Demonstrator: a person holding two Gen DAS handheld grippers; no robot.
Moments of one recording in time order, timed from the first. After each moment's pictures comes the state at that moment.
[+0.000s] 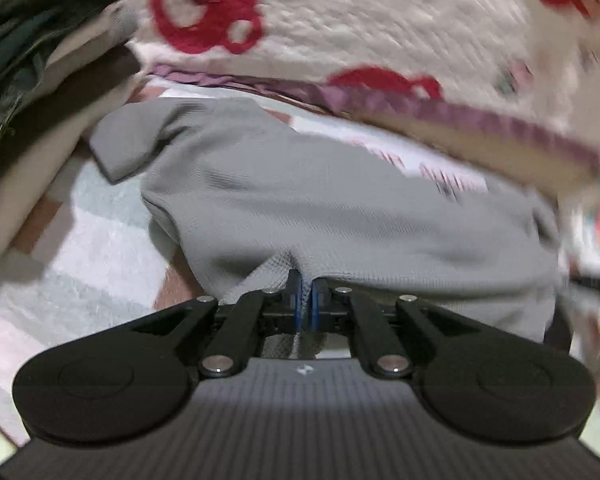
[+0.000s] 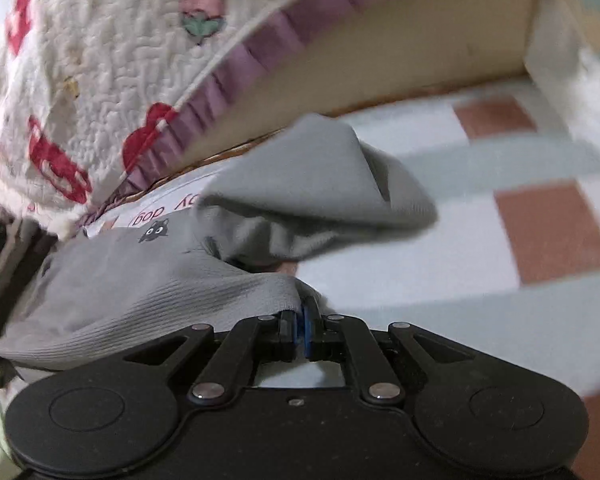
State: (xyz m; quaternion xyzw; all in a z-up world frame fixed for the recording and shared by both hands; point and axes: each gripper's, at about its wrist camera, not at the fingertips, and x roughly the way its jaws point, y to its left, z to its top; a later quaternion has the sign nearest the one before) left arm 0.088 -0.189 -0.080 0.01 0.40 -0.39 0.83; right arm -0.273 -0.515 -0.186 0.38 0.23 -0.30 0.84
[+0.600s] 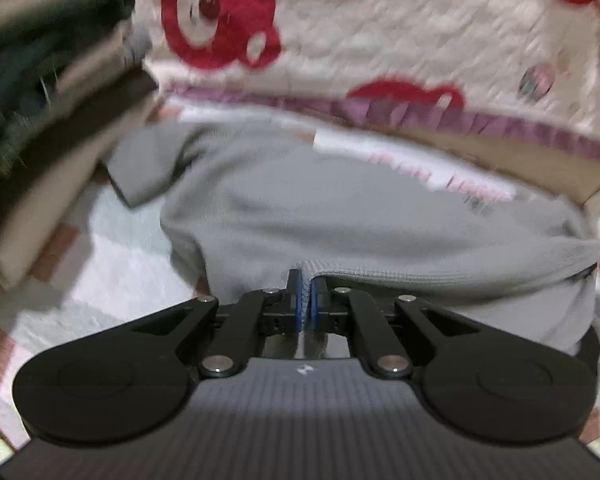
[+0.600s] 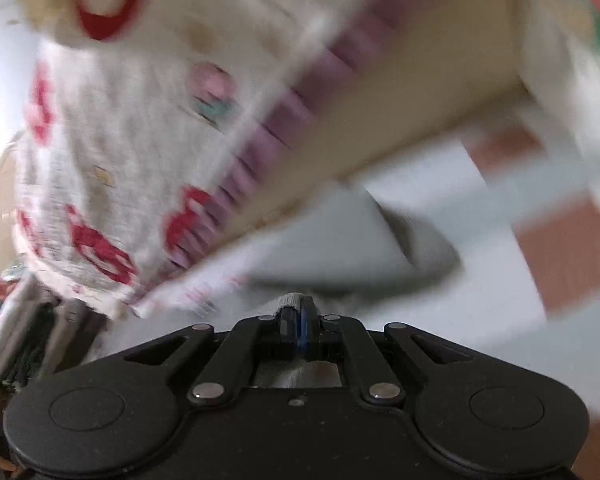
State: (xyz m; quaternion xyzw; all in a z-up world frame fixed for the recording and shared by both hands) left arm 0.068 -0.190 -0.061 0.04 0.35 -0.38 0.86; right arm -0.284 -0.505 -0.147 0.38 0.09 -0.27 0.88
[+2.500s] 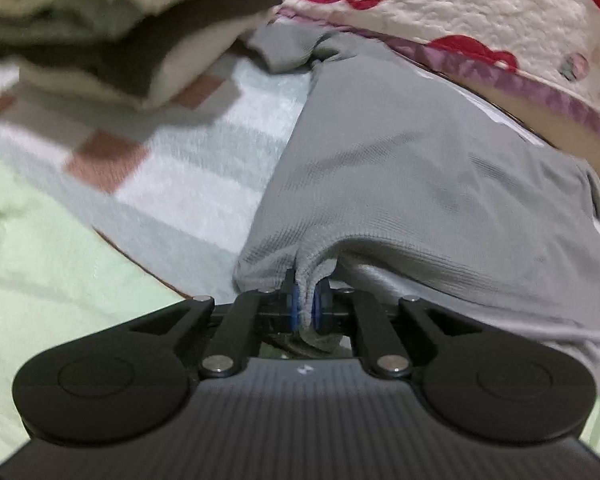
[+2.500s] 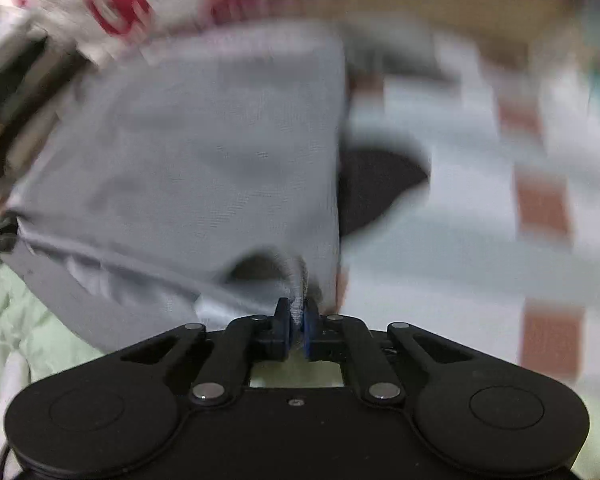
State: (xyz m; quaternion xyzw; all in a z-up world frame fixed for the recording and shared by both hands) left arm 0.027 -0.032 -0.103 0.03 0.43 -0.32 0.84; right arm -0.290 -0.281 -0.104 0.22 0.39 -0.30 0.84
